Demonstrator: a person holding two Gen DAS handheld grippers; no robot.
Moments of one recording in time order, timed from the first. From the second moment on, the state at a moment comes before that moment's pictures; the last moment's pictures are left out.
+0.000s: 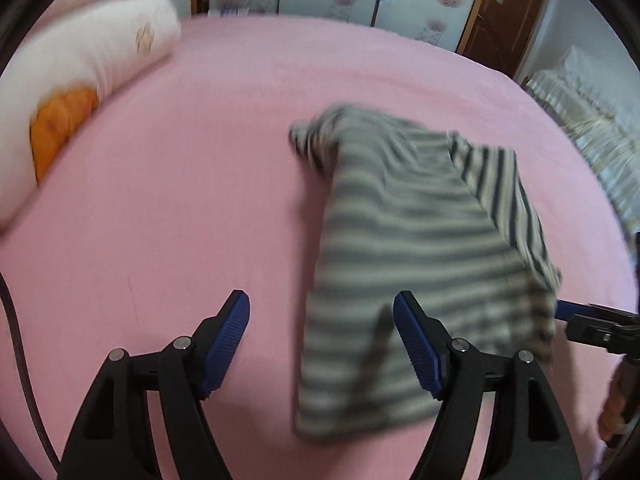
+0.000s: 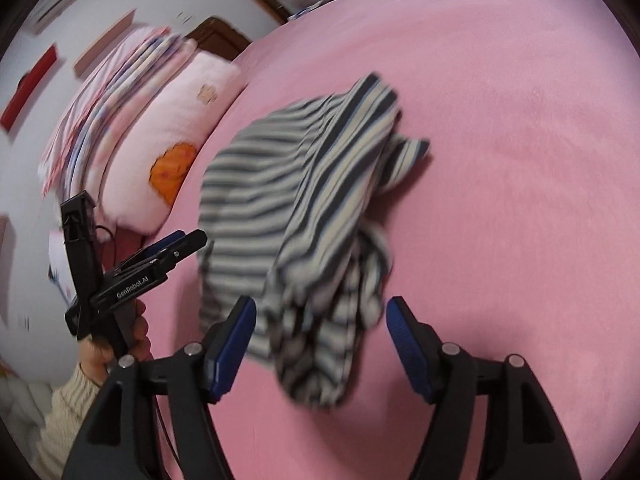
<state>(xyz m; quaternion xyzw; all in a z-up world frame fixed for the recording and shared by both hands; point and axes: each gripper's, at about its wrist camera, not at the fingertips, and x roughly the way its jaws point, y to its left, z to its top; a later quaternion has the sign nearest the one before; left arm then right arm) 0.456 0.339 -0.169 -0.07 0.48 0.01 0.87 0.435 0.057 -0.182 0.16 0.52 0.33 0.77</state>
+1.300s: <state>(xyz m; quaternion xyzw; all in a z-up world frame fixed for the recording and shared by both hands) 0.333 0.322 -0.127 -0.17 0.49 0.07 0.85 0.295 0.063 -0.151 0.12 0.57 0.34 0.74</state>
